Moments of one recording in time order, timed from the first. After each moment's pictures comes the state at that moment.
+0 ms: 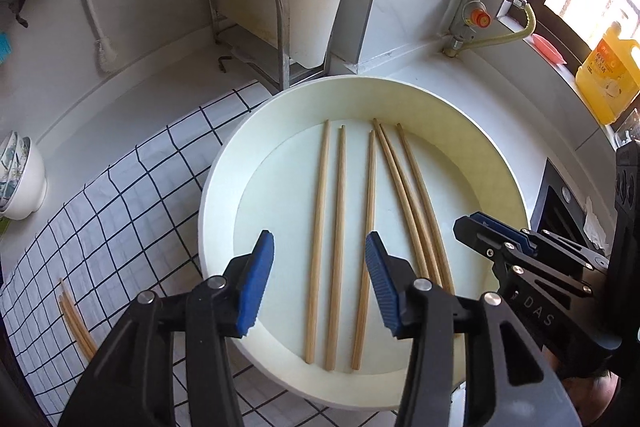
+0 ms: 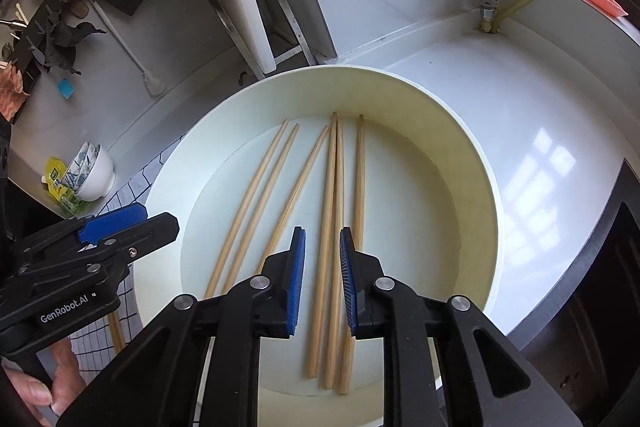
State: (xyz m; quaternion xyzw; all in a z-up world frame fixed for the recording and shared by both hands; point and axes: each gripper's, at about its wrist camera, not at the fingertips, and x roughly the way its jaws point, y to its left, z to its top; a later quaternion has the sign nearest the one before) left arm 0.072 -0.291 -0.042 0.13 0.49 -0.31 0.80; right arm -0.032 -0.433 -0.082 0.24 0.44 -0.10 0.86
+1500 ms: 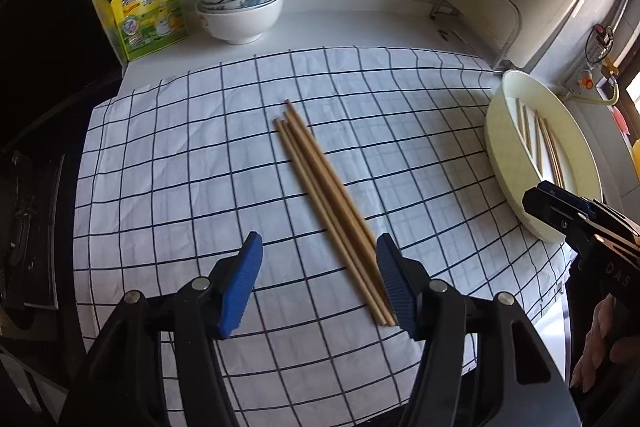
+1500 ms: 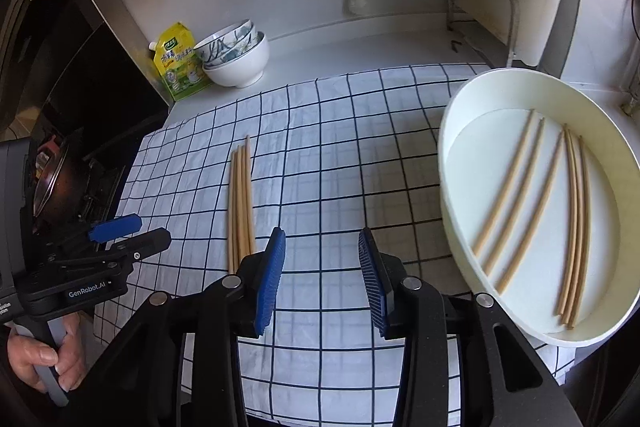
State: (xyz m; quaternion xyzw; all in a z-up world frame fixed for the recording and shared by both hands) left arm 0.033 0.020 -0.058 0.02 0.53 -0.13 0.84; right arm -0.012 -0.194 -0.052 0.11 0.48 0.08 0.87
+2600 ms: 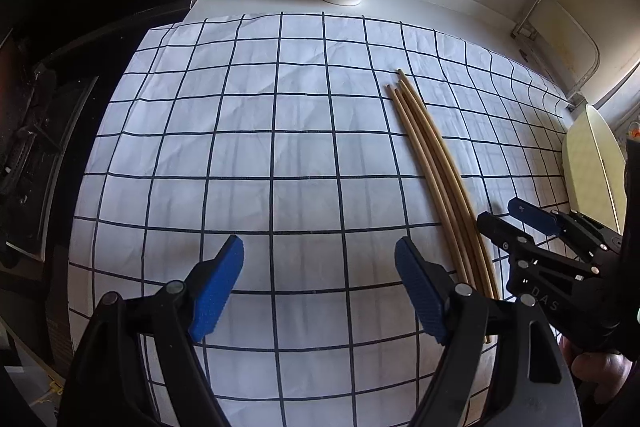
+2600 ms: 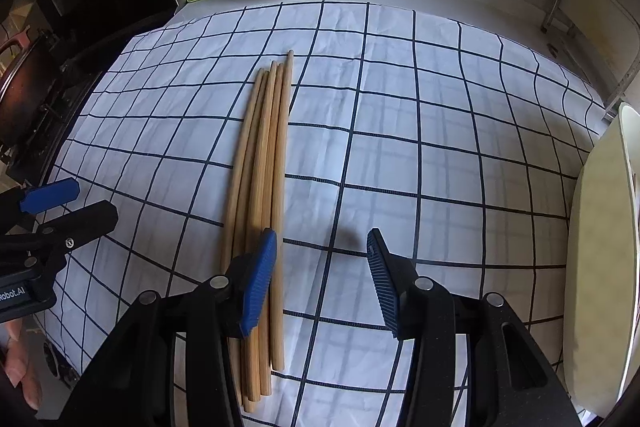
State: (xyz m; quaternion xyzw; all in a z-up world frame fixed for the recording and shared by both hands) left arm 0.044 0.082 -0.118 -0.04 0.55 -0.04 0.84; right arm 0.056 -0.100 -0.143 -0.02 0.53 0.12 0.84
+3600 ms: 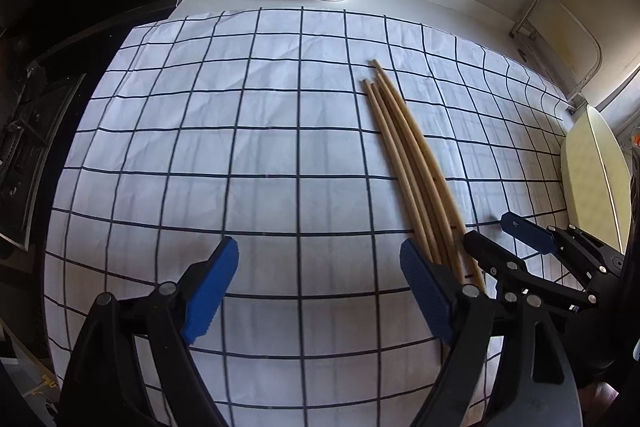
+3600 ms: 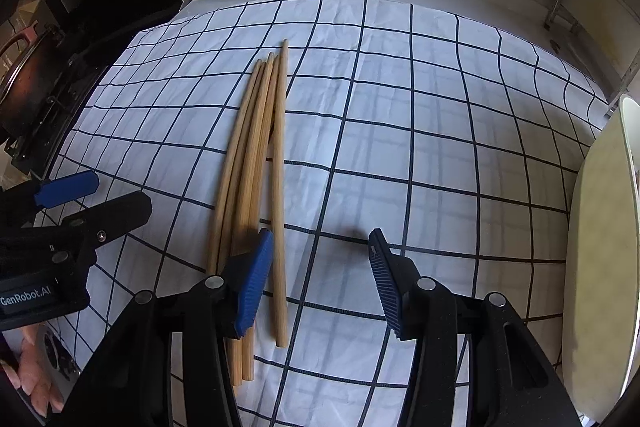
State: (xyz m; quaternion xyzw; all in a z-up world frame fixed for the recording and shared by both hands) left arm 0.048 0.051 -0.126 -0.05 0.54 -0.04 0.84; right arm 0.050 -0.112 -0.147 -0.02 0.53 0.13 0.84
